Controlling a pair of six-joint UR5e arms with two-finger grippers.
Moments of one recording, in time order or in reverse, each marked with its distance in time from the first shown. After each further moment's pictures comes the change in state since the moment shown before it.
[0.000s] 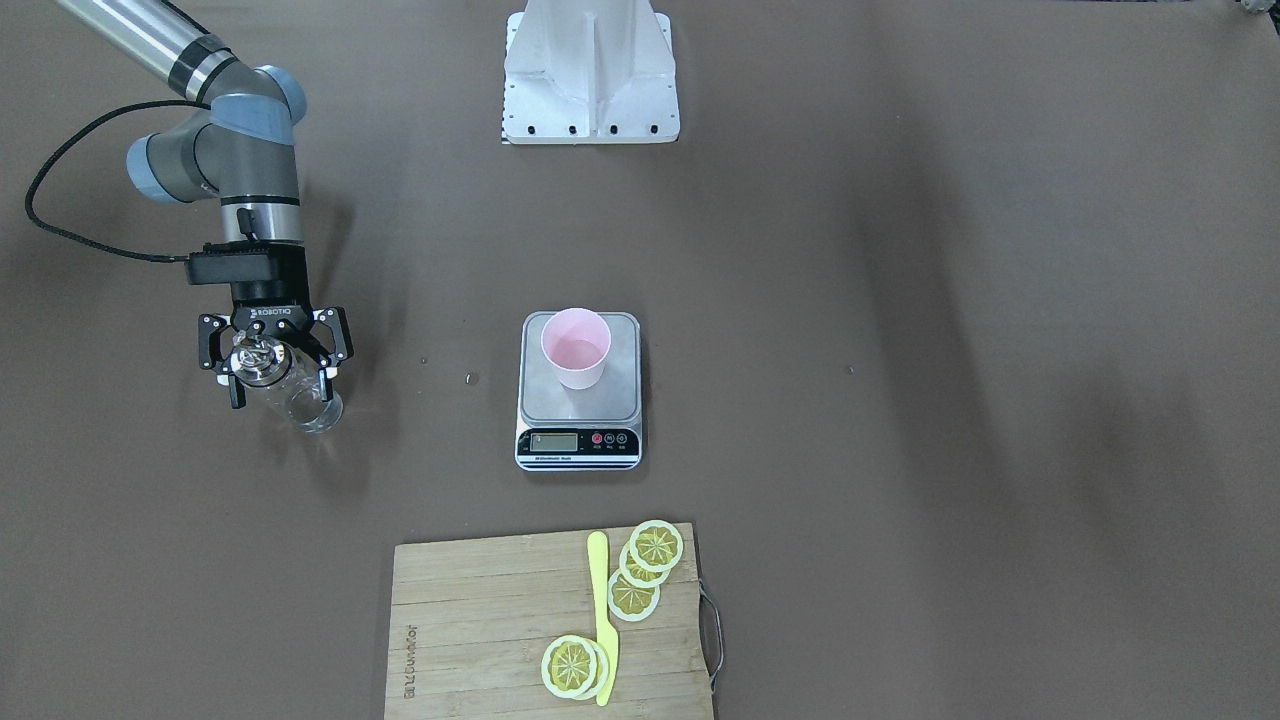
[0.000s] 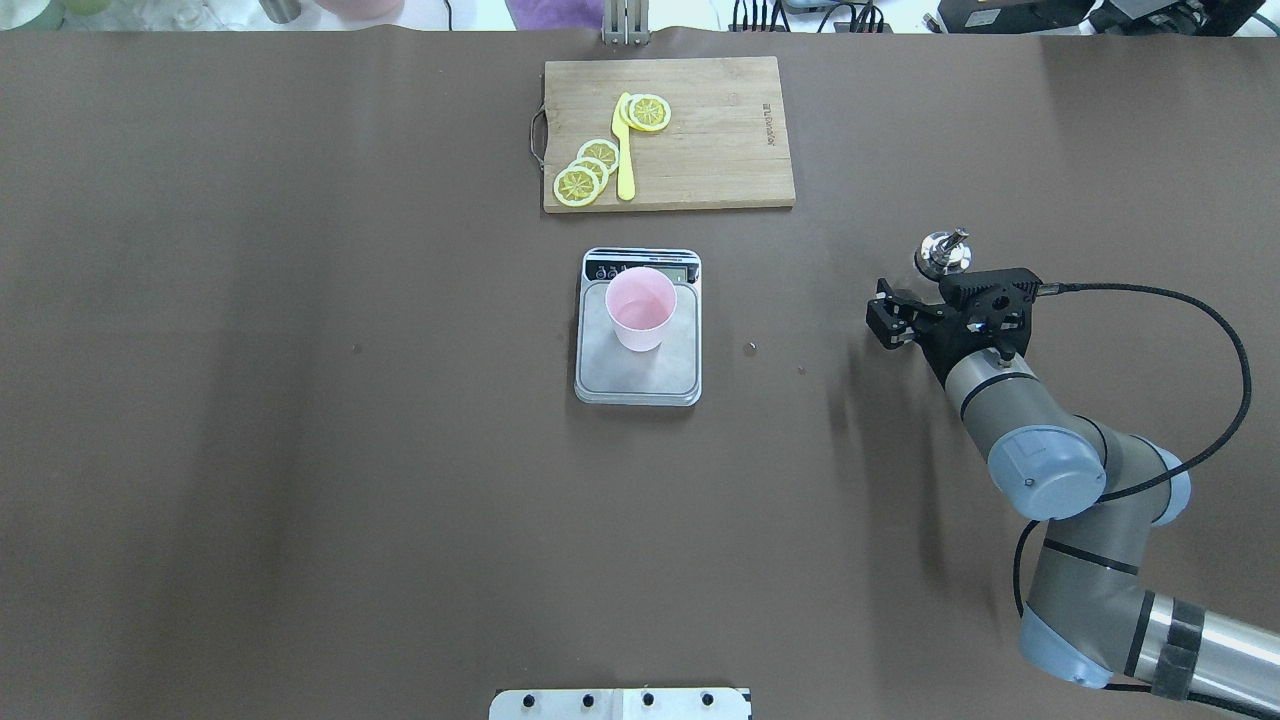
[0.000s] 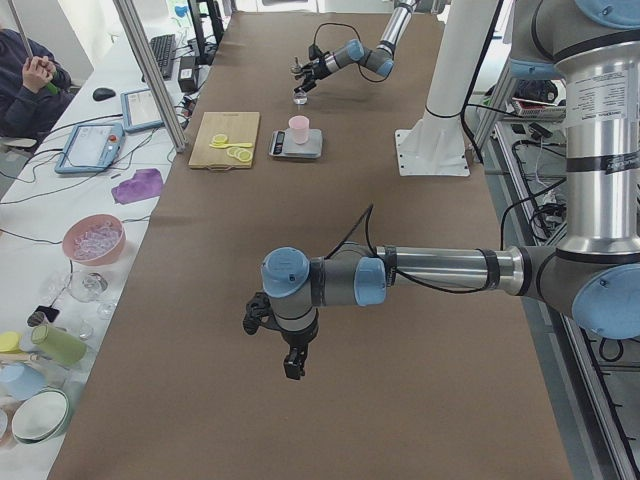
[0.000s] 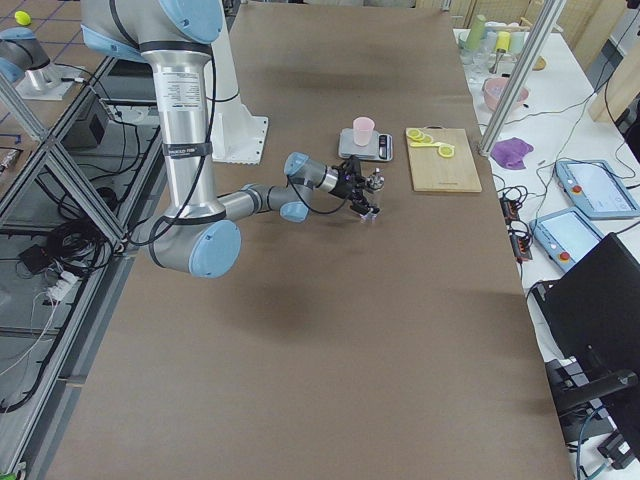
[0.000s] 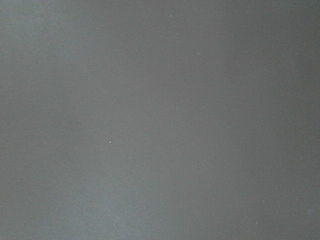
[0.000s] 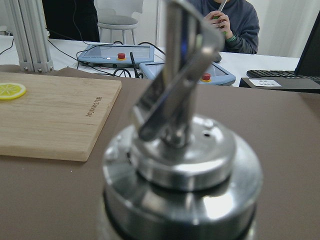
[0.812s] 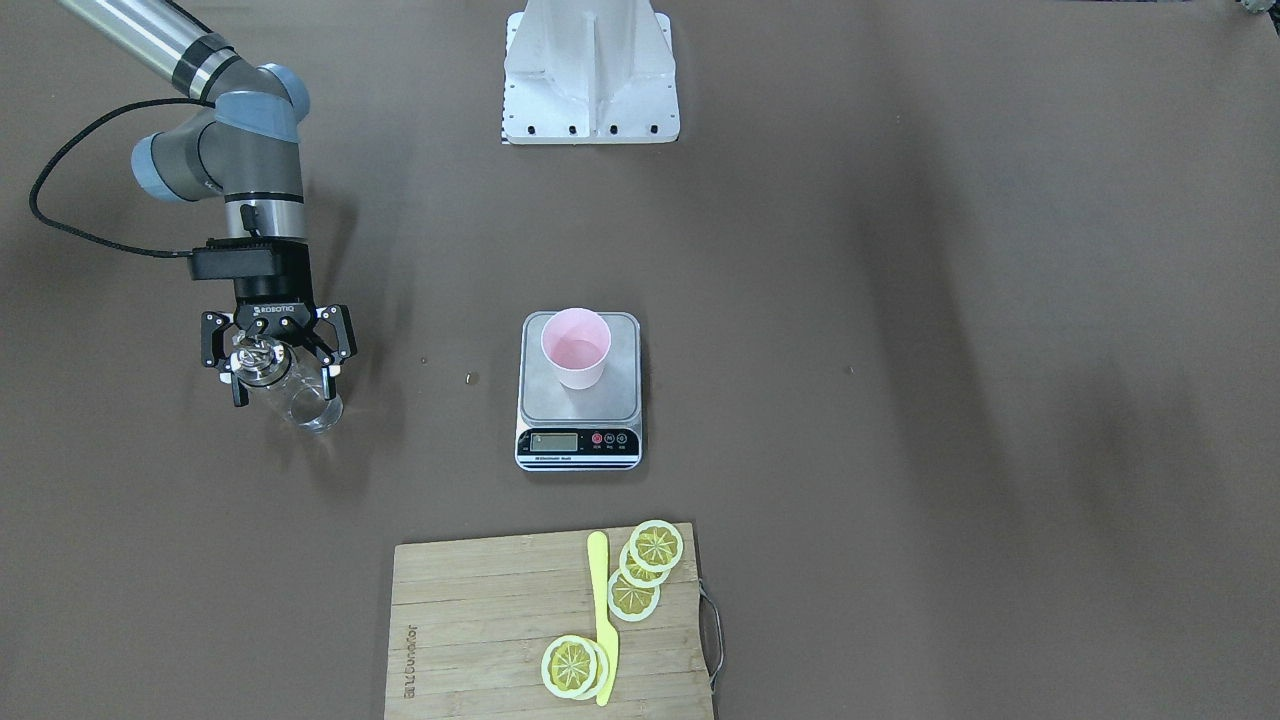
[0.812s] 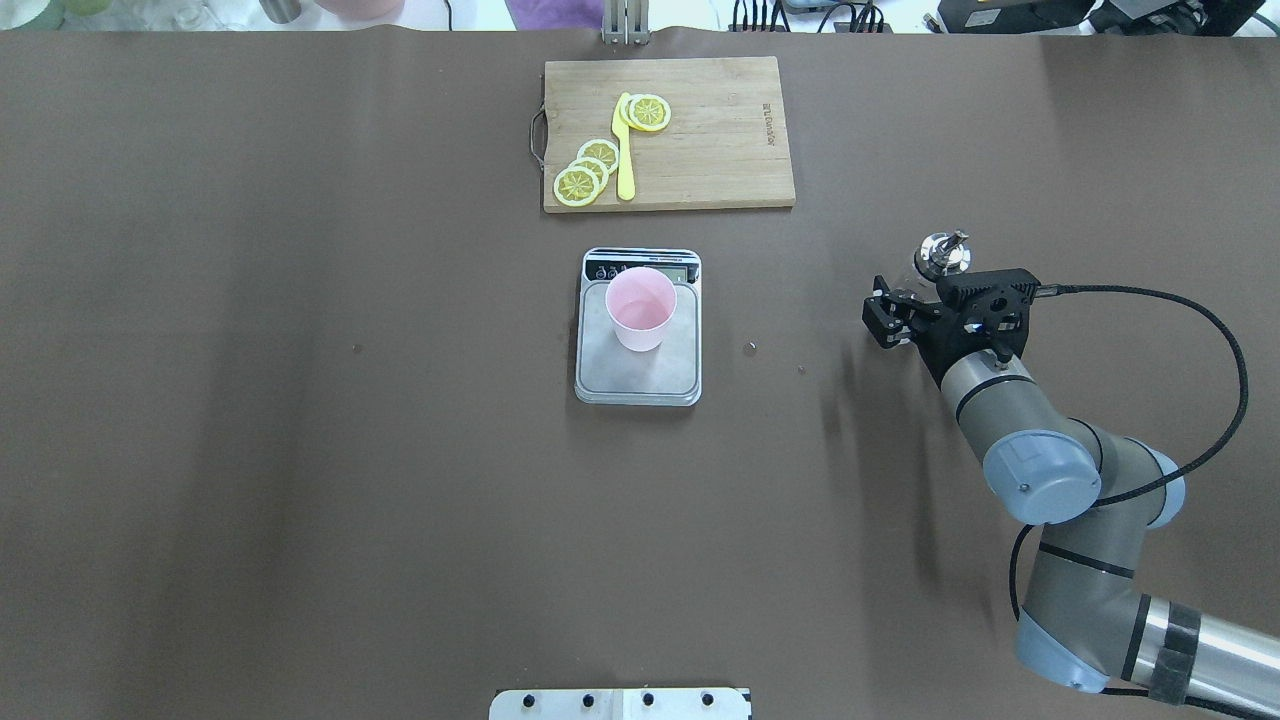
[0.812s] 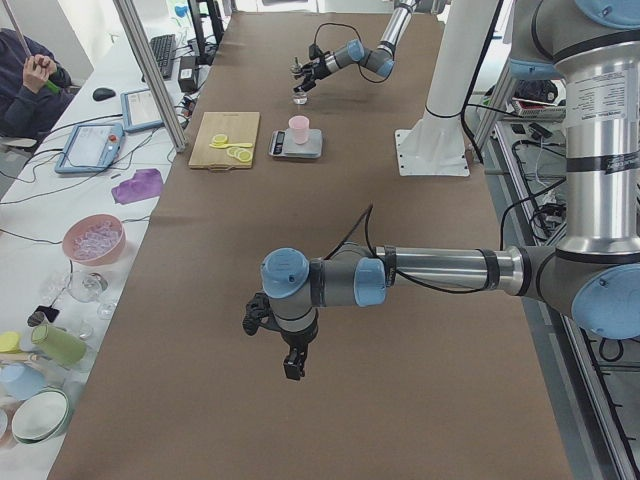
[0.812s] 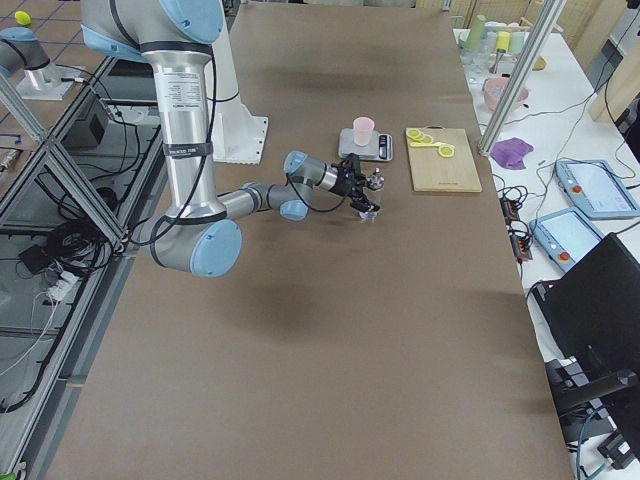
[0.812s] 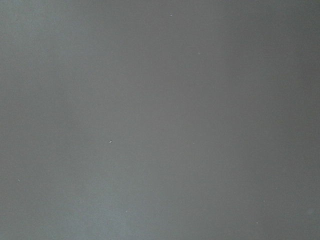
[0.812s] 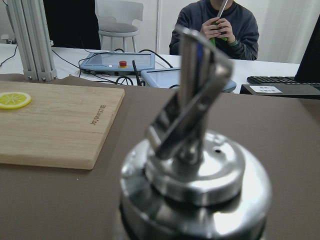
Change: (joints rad) left arm 0.000 -0.002 0.005 0.000 0.000 0.000; right arm -0.014 0.004 0.008 0.002 -0.035 0.008
